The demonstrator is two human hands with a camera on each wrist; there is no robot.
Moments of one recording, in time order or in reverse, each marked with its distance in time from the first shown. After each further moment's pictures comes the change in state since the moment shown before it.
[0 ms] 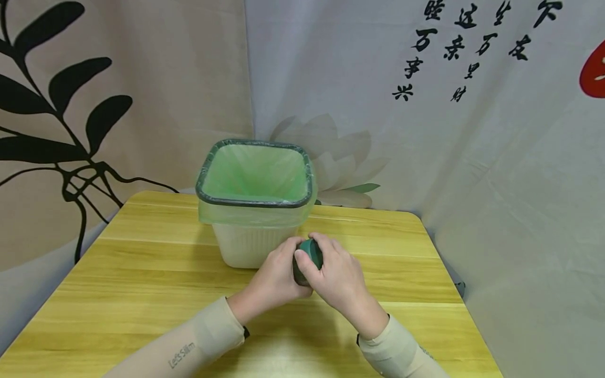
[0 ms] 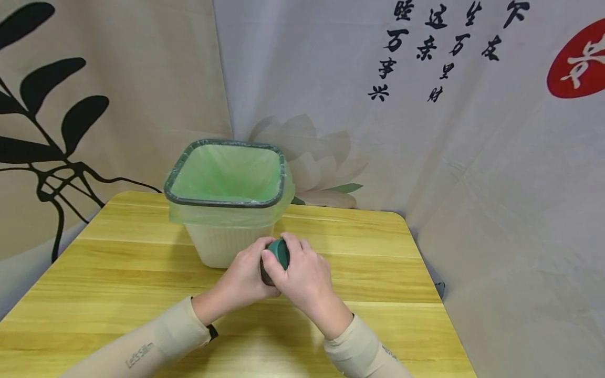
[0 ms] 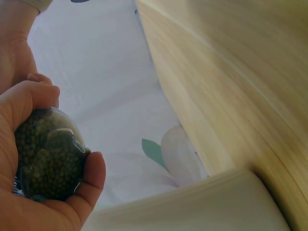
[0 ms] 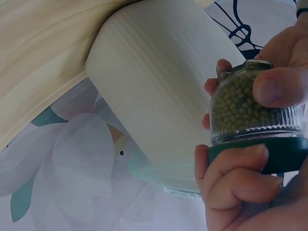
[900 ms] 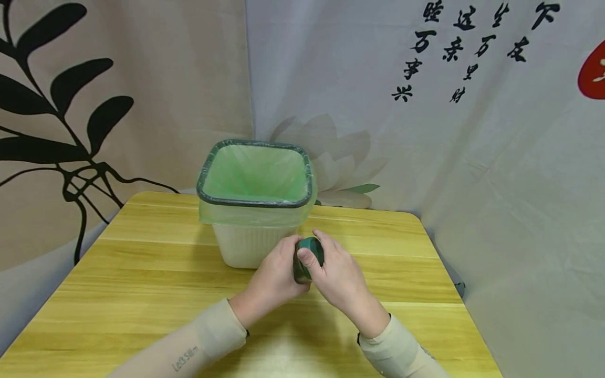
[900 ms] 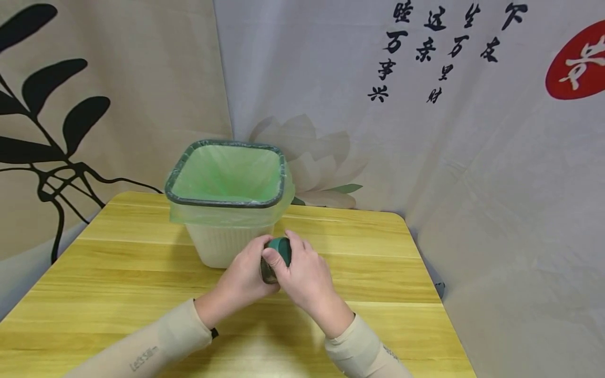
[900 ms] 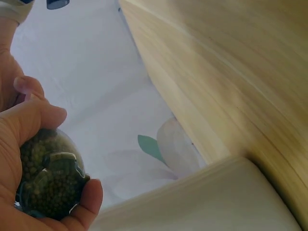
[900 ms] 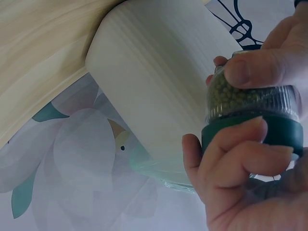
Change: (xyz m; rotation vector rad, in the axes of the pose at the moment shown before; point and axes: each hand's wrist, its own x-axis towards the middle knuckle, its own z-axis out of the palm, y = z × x) left_hand -0.002 -0.005 0.007 0.148 0.121 0.098; right_hand 0.001 0.001 -0.005 0.077 -0.096 0.061
